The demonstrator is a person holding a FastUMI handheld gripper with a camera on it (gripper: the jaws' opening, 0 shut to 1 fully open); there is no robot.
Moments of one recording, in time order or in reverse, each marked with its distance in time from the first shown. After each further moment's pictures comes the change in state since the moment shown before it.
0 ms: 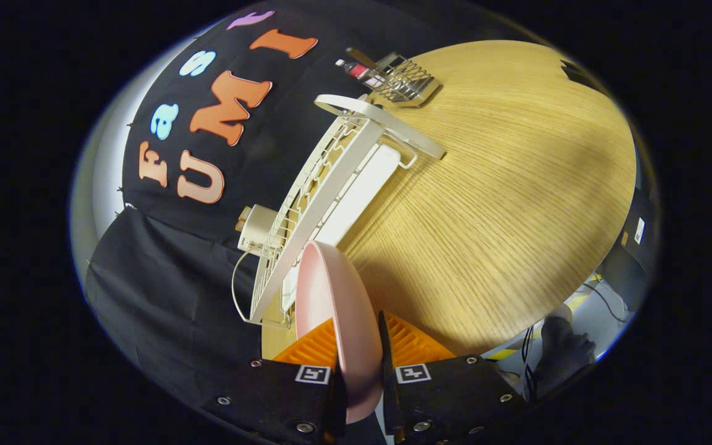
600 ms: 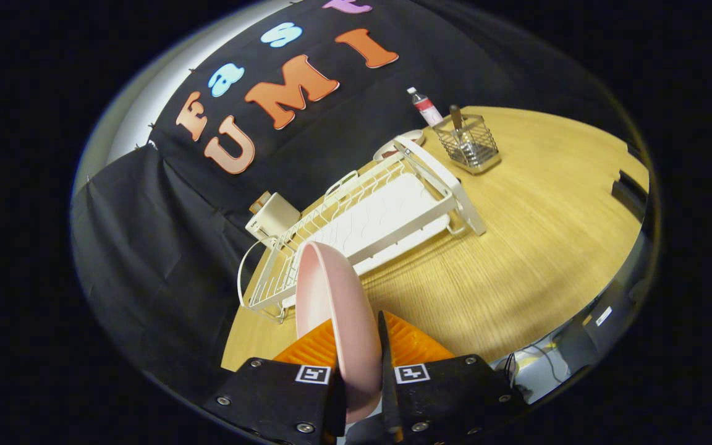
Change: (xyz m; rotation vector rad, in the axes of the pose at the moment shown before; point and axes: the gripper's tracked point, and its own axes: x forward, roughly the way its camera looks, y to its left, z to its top) arm -0.029 0.041 0.024 -0.323 -0.080 -0.020
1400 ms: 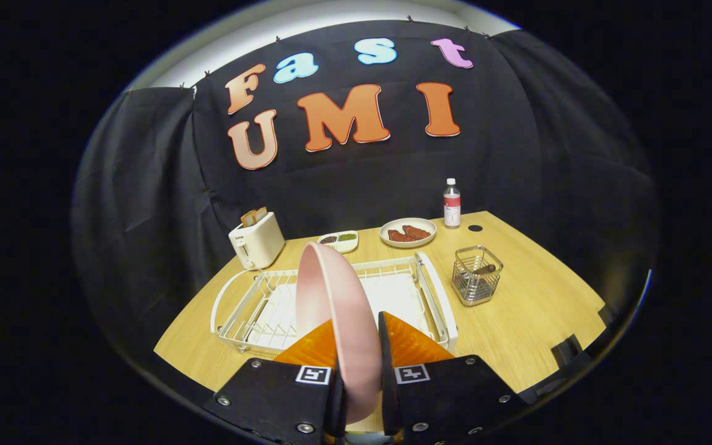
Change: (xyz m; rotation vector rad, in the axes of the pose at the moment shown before) arm -0.023 0.058 0.125 -0.473 -0.209 -0.166
